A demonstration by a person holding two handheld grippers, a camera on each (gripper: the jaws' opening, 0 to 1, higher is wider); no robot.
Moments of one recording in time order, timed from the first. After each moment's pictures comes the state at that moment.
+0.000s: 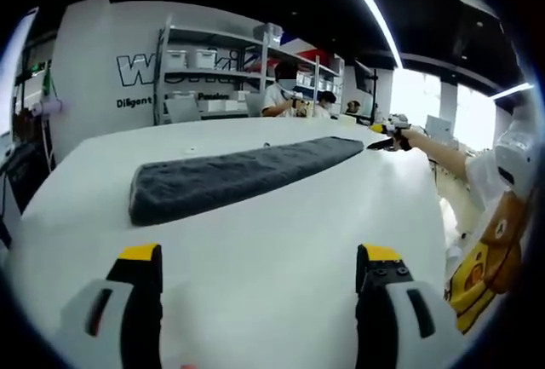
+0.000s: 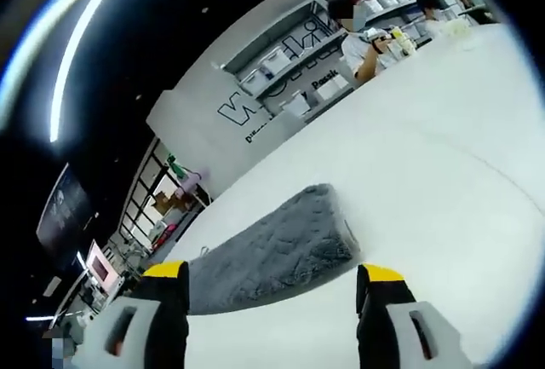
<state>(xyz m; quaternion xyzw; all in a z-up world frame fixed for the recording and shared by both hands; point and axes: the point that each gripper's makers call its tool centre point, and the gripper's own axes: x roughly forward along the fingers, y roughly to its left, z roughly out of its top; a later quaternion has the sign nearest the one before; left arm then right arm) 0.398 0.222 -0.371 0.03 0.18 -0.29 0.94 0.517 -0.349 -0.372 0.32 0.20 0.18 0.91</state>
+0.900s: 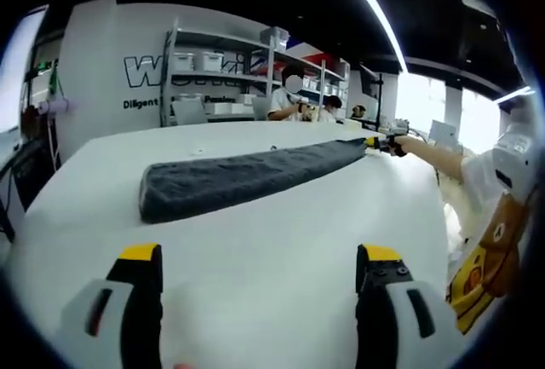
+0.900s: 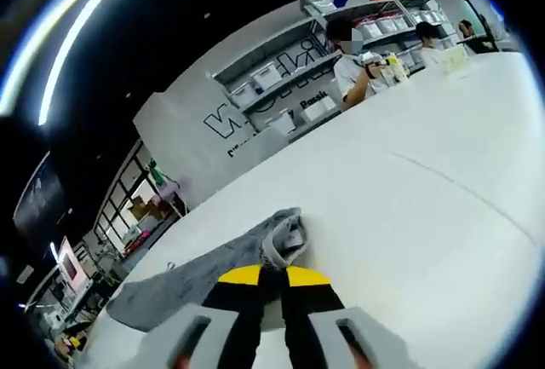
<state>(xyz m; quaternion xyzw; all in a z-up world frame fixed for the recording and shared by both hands) 0.395 0.236 -0.370 0.02 0.17 -0.27 0.95 0.587 -0.419 -0.375 0.27 0.16 0.12 0.94</state>
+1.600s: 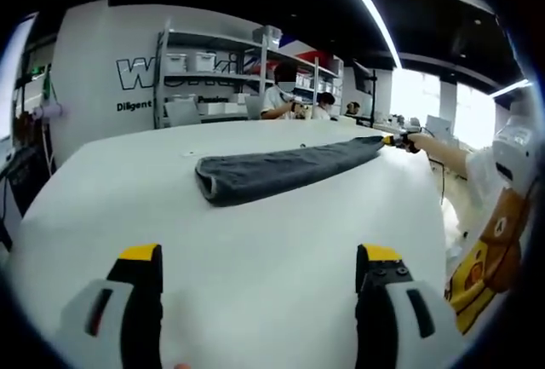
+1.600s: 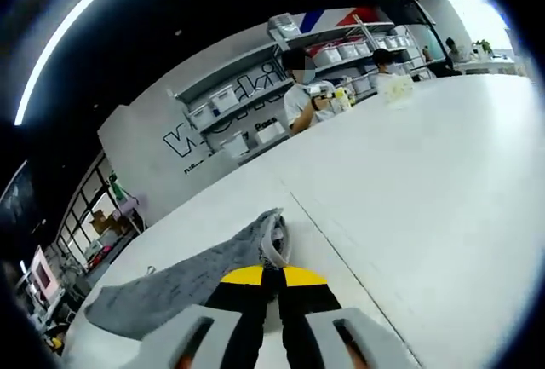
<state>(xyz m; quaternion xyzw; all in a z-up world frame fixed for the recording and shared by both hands) 0.396 0.216 -0.370 0.04 0.18 -0.29 0.94 0.512 -0.568 -0.377 0.26 0.14 0.00 0.96</state>
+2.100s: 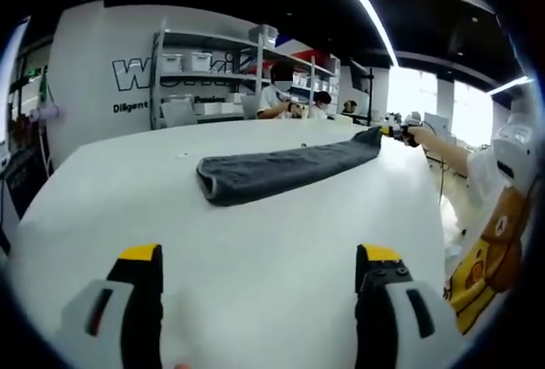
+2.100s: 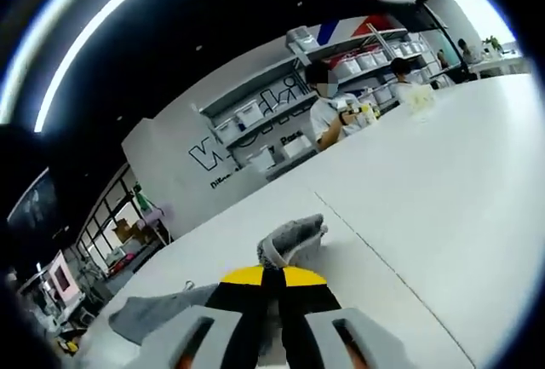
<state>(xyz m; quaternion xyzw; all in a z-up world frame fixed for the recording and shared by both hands) 0.395 0.209 -0.368 0.04 0.18 -0.30 0.94 0.522 -0.491 -0.320 0.27 0.09 0.07 0.96</state>
